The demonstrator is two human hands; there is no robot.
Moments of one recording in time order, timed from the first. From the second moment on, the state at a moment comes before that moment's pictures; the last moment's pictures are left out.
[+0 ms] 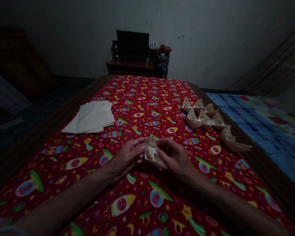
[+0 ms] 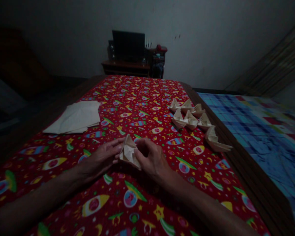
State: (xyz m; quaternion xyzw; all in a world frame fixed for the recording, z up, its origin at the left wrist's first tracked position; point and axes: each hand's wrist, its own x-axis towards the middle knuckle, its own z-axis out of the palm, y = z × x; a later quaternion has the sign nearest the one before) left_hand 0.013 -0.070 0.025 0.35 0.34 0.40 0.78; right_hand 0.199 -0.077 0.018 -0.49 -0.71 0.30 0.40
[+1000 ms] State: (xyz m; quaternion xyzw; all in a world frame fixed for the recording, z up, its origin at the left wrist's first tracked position) left_hand 0.010 -0.073 0.016 0.42 0.33 0.40 0.75; right_hand 0.200 -0.088 0.024 -0.40 -0.81 0.21 0.37
